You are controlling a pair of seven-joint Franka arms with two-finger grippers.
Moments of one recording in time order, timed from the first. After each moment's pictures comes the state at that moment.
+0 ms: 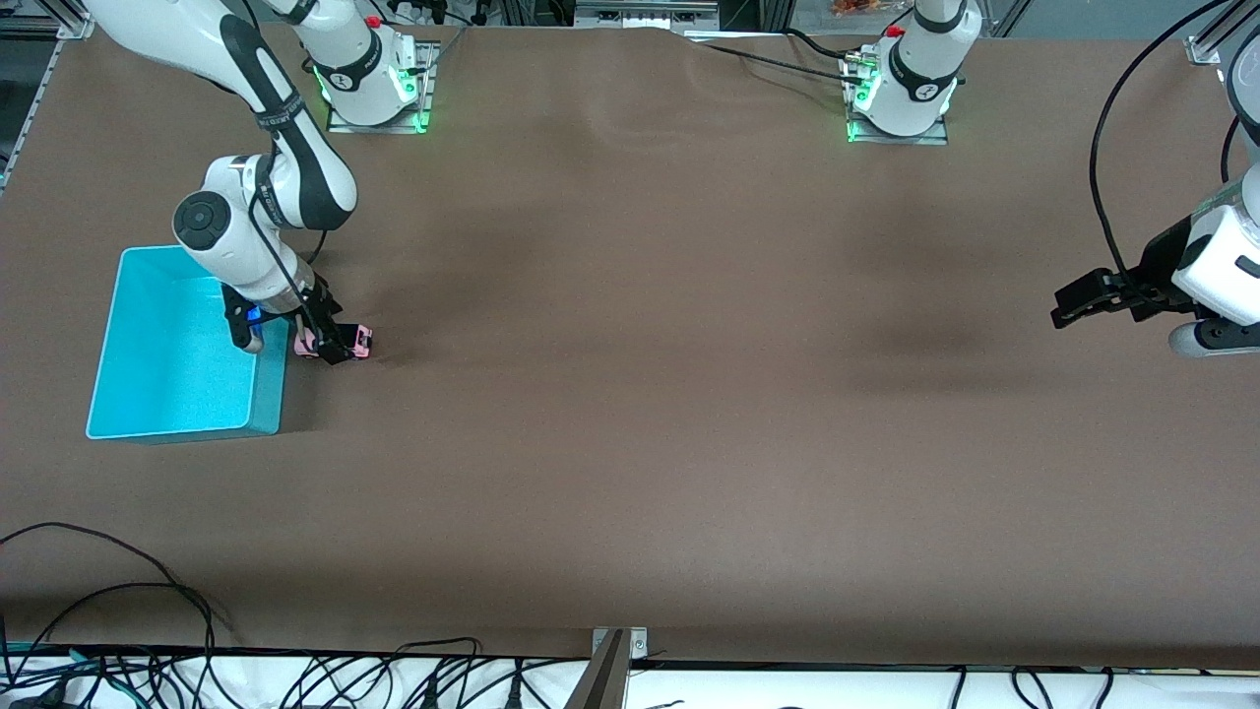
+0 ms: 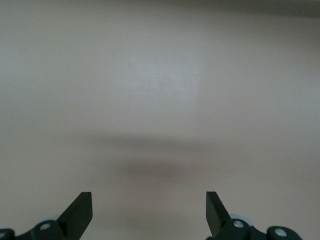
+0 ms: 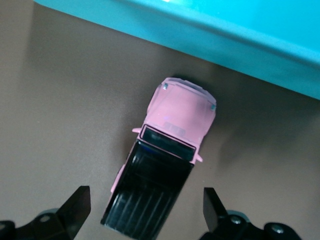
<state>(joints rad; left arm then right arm) -0.07 0.12 0.09 -1.60 -0.04 1.73 -0.09 0.03 0.30 0.04 -2.38 0.03 2.75 1.20</state>
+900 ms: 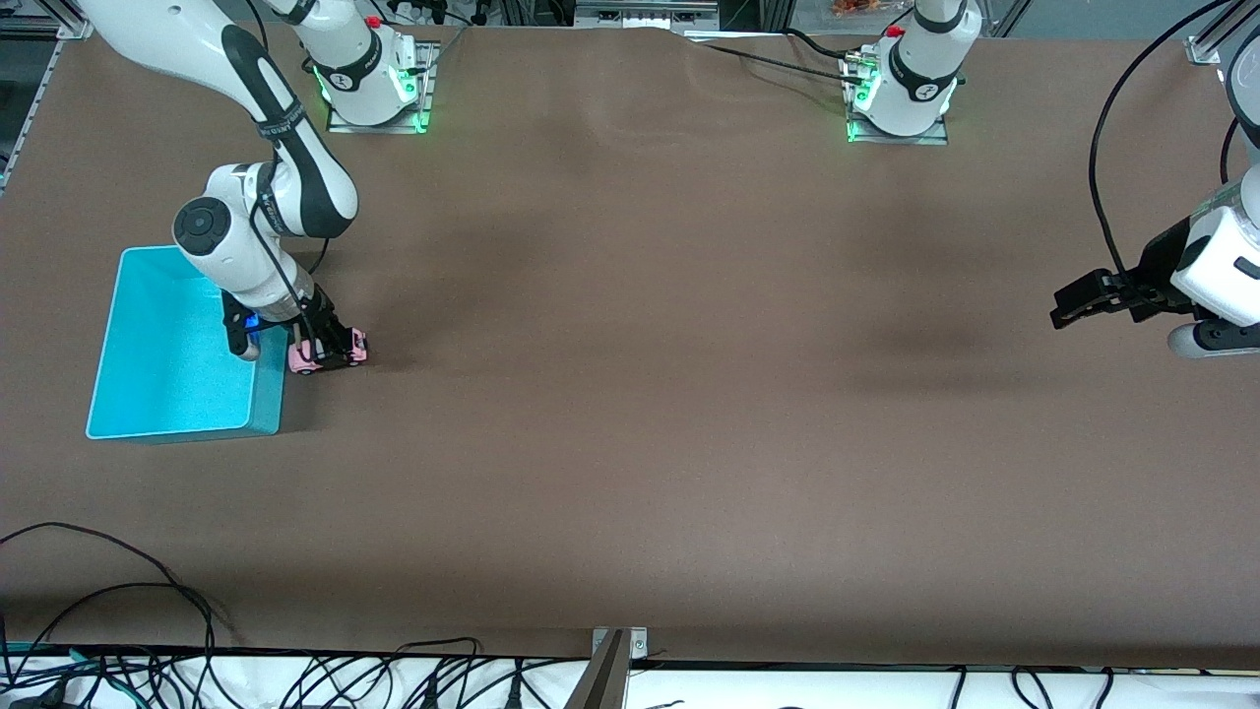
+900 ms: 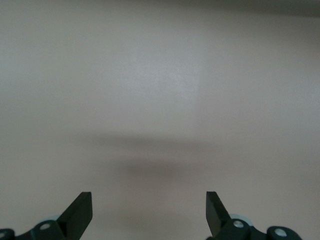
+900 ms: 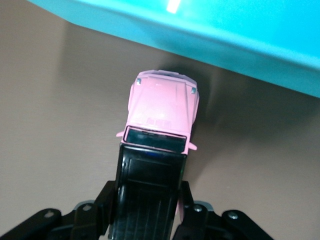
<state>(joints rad) -0.07 0.13 0.09 -1.60 -0.04 1.73 -0.09 0.03 0.30 0.04 -2.34 0.03 2.77 1.22</state>
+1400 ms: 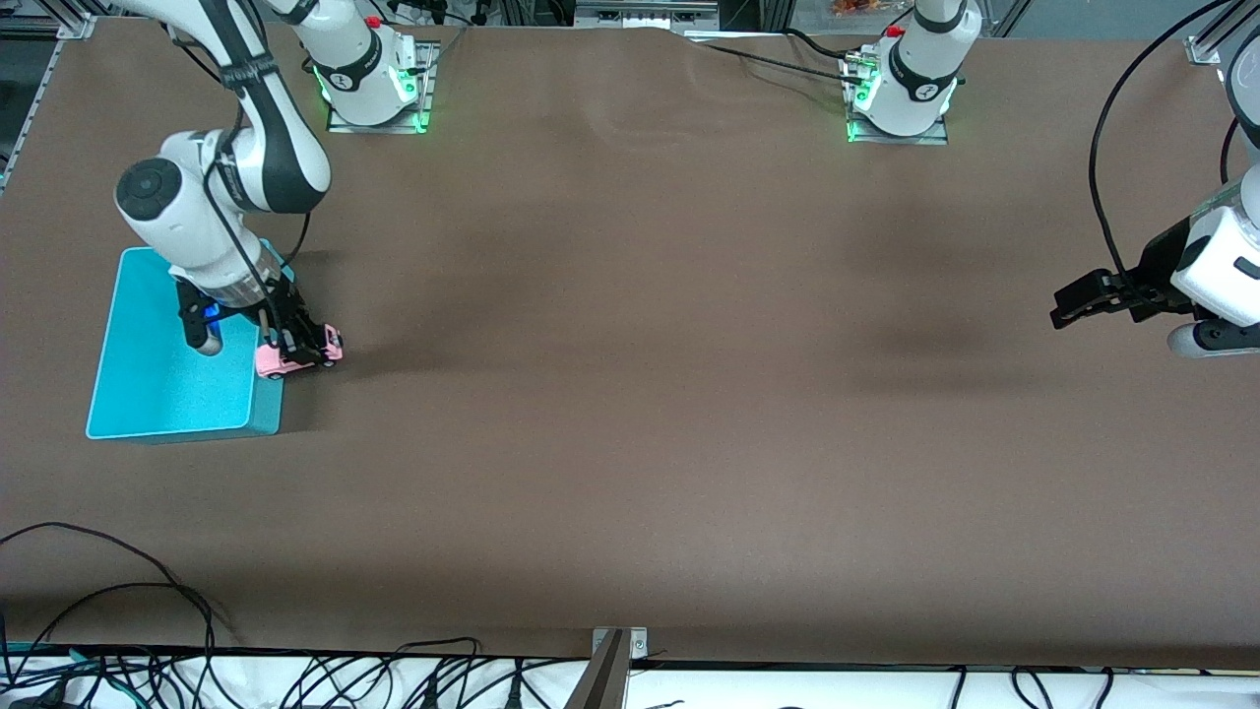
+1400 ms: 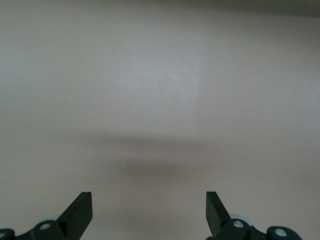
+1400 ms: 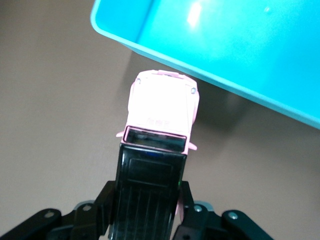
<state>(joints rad) -0.07 0.13 0.09 -1.60 -0.04 1.73 -0.09 0.03 0.11 0.04 -2.31 0.02 2.58 1.12</state>
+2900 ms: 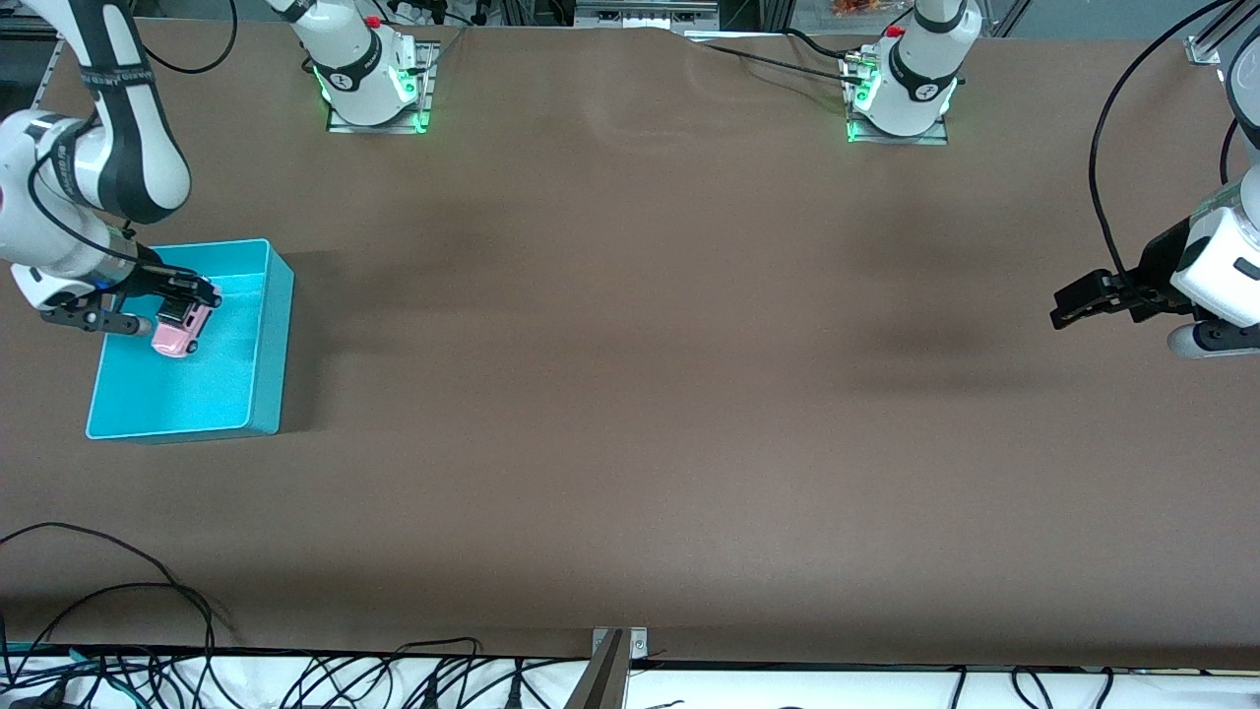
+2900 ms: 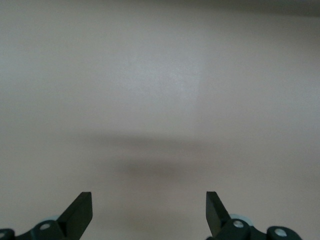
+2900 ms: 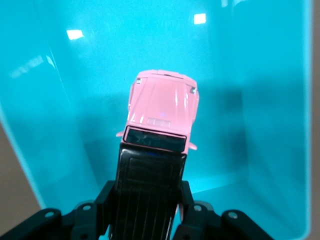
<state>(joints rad) -0.07 0.13 0.09 -1.60 -0.04 1.73 -0.09 -0.11 0.19 -0.17 -2.23 -0.11 2.30 -0.08</state>
